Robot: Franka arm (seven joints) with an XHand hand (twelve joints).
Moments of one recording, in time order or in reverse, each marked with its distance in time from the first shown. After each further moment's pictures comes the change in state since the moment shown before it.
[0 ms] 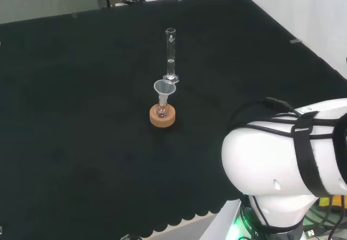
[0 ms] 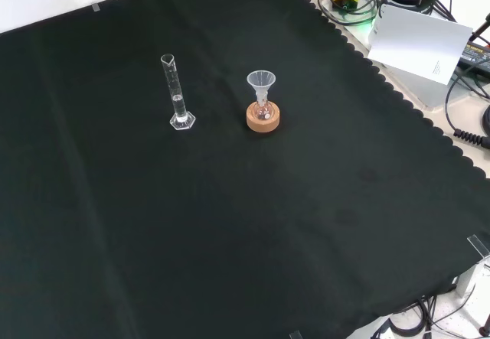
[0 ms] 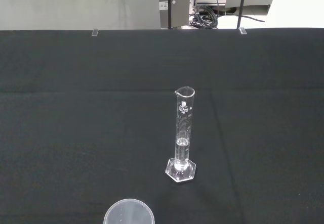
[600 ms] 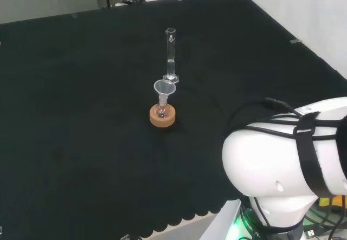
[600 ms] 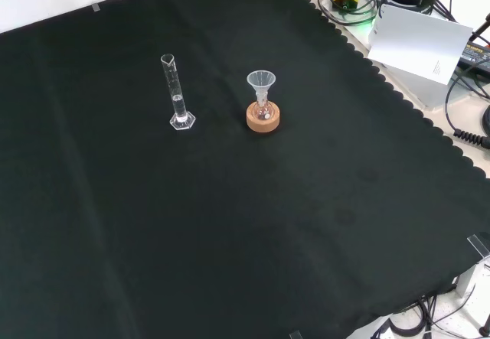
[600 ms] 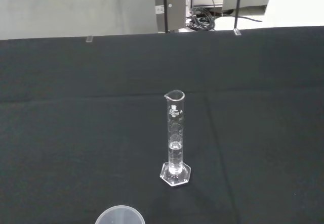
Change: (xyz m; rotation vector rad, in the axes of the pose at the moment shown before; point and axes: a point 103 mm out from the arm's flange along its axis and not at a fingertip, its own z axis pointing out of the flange) arm -0.022 0.003 0.001 -0.007 0.036 0.025
